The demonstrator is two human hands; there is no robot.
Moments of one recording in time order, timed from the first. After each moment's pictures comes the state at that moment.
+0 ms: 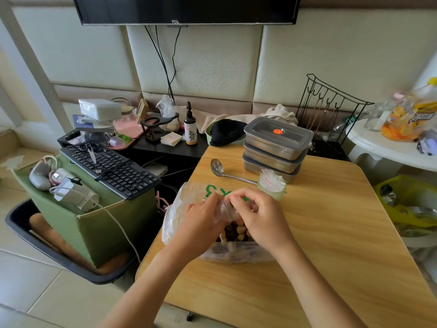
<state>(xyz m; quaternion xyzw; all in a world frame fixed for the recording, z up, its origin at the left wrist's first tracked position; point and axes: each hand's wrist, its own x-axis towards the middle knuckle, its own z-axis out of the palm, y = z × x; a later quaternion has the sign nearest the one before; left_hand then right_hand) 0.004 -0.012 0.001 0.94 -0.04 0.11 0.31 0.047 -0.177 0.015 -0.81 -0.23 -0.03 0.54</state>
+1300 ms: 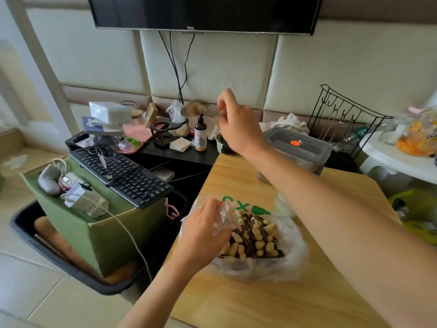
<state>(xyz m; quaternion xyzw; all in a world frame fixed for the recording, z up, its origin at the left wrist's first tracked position) 0.005 0.023 -0.005 0.92 0.04 0.14 0.37 0.188 -0.048 0.133 -0.83 -0.37 -0.28 0.31</state>
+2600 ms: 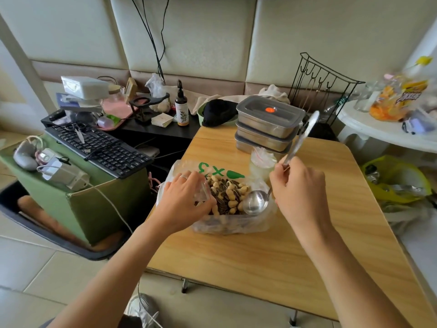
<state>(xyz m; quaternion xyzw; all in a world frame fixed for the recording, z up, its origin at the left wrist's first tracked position) -0.002 0.012 -0.012 0.96 0.00 0.13 0.24 0.037 -0.232 0.036 -0.89 -0.15 -0.30 0.29</state>
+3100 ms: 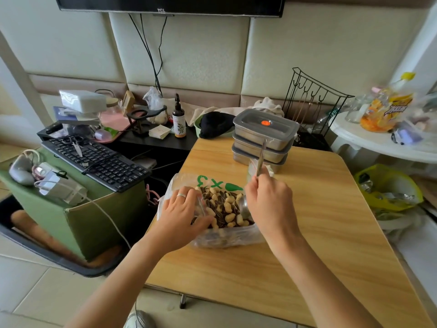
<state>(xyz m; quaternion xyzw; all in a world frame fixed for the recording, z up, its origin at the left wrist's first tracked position) -0.003 0.022 -0.027 0.98 -0.03 0.06 0.20 0.038 -0.189 0.030 -0.90 -0.18 -0.31 0.26</state>
